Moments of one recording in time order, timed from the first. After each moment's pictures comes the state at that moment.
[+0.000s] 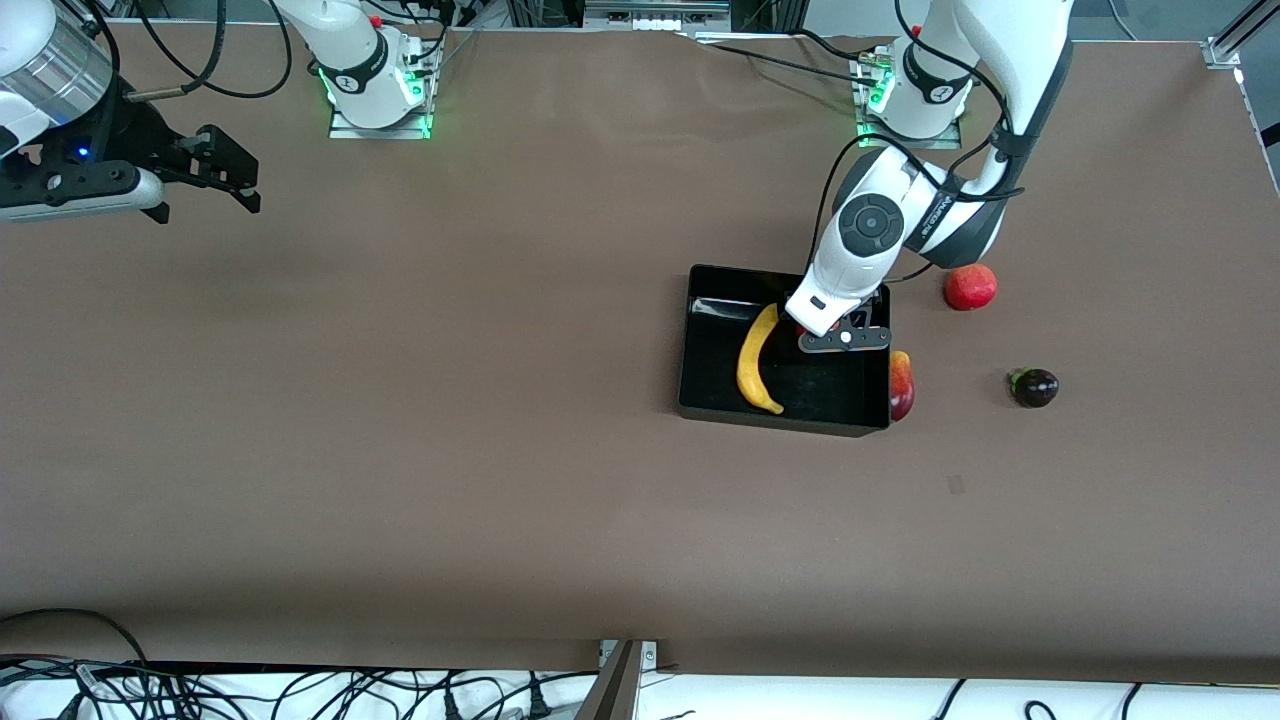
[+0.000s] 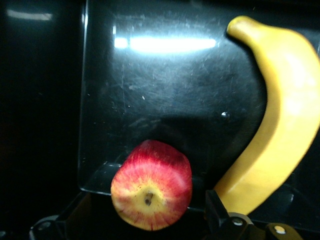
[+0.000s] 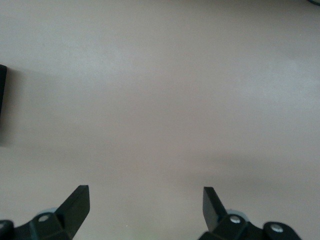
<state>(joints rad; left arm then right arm) -0.30 0.33 -0.16 -2.22 0.12 2.44 -0.62 0.12 -0.07 0.05 -1.63 0.01 1.58 0.04</state>
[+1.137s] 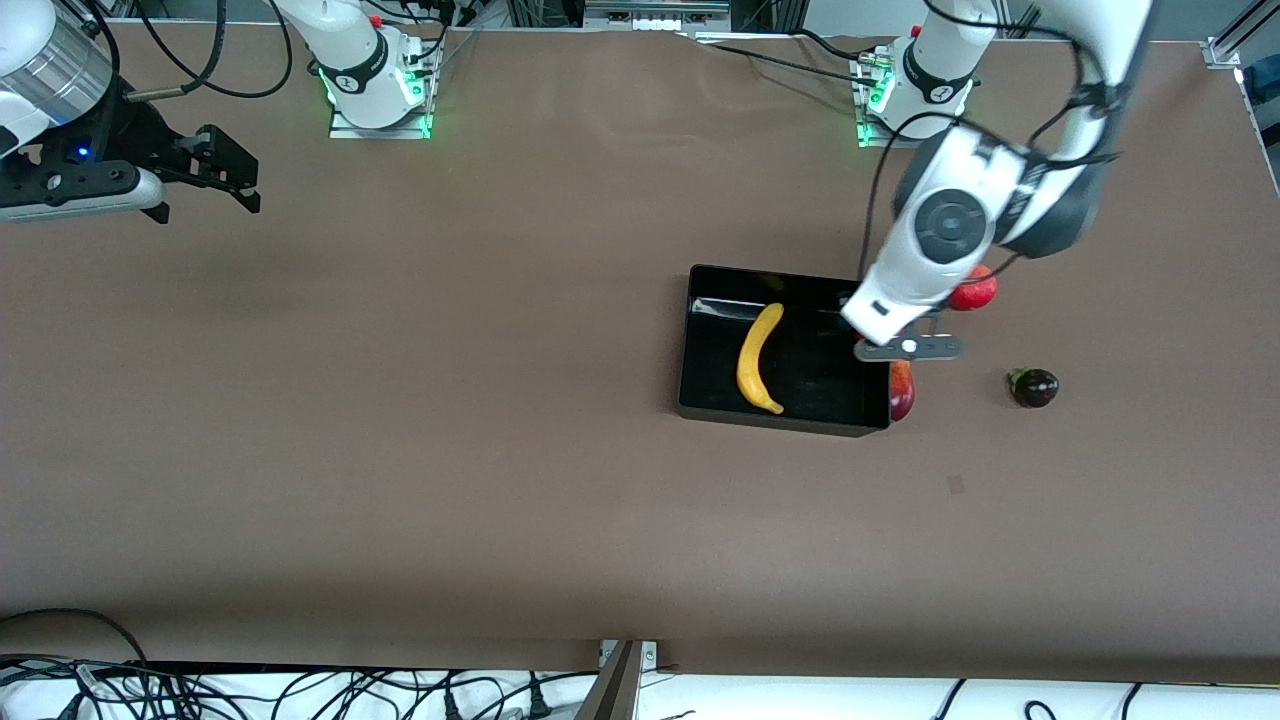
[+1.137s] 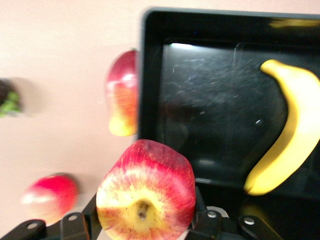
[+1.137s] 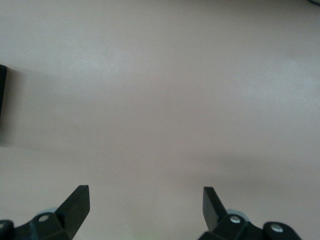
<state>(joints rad) -0.17 0.20 -0.16 -2.01 0.13 2.00 -0.37 0.12 -0.07 0.05 -1.63 0.01 1.58 0.04</state>
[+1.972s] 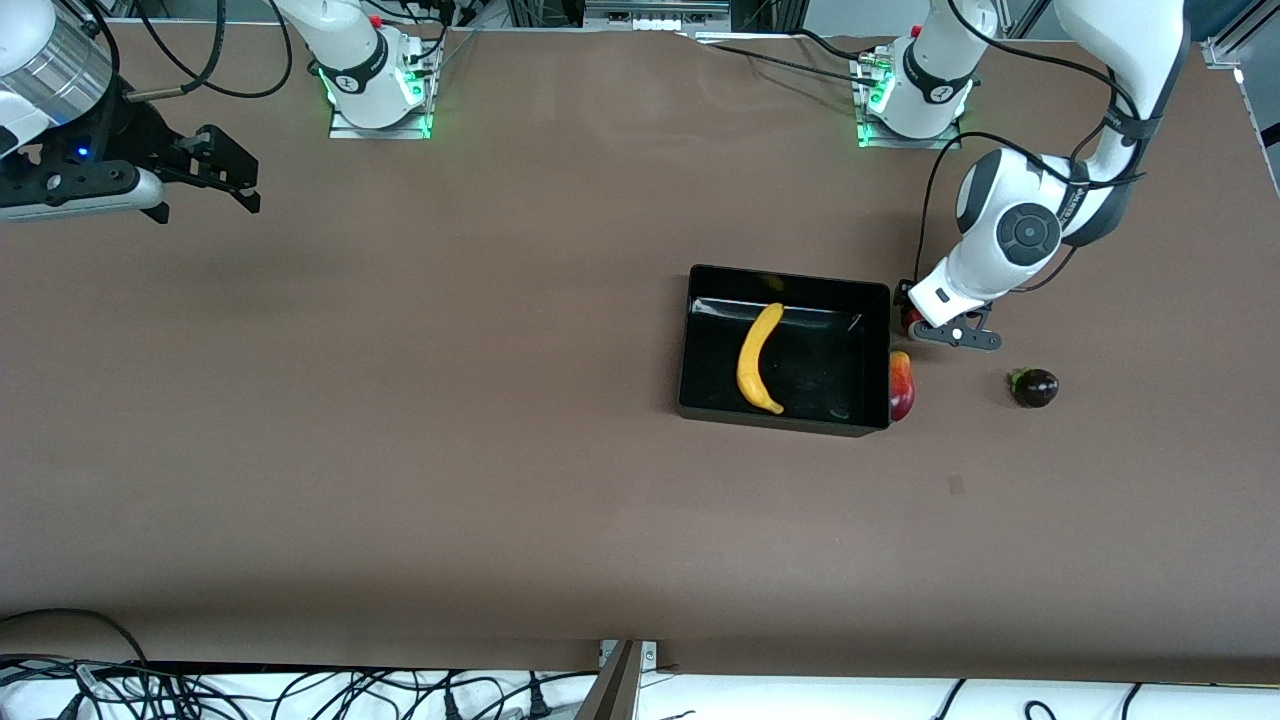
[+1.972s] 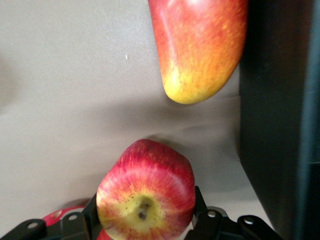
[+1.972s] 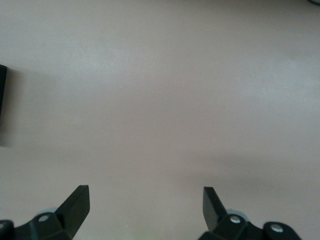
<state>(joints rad) 0.04 0.23 -0.15 -2.44 0.13 2.52 -0.05 0.12 -0.07 0.05 -1.63 0.01 1.58 0.04</state>
